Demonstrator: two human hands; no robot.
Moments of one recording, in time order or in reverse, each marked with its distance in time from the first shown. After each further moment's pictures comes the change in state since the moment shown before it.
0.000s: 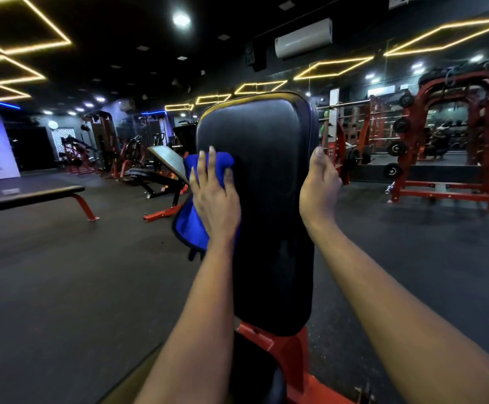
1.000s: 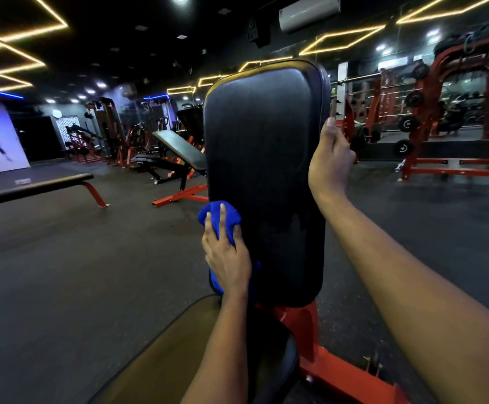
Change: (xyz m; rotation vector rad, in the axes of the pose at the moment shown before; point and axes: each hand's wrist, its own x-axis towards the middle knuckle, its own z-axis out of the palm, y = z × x) left_hand -0.132 -0.062 -0.020 0.031 -0.118 -0.272; right_hand -0.005 -0.007 0.001 -0.158 0.087 0.010
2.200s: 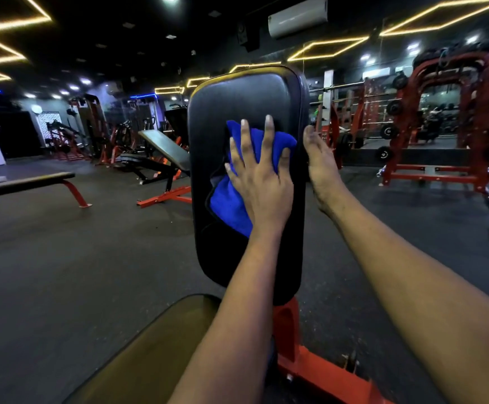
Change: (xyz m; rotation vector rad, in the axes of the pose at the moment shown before) left_hand 0.027 0.162 0.024 0.001 0.038 0.413; right_hand 0.027 0.022 -0.025 0.273 -0.423 0.140
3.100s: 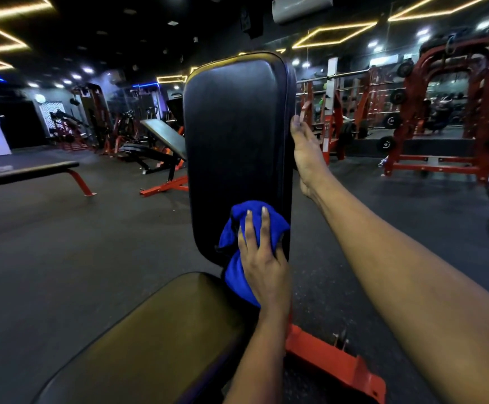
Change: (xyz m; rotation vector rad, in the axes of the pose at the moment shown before) left_hand -0.173 -0.029 0.004 0.047 -0.016 -0.169; right_hand -0.022 -0.012 -0.005 0.041 -0.090 0.113
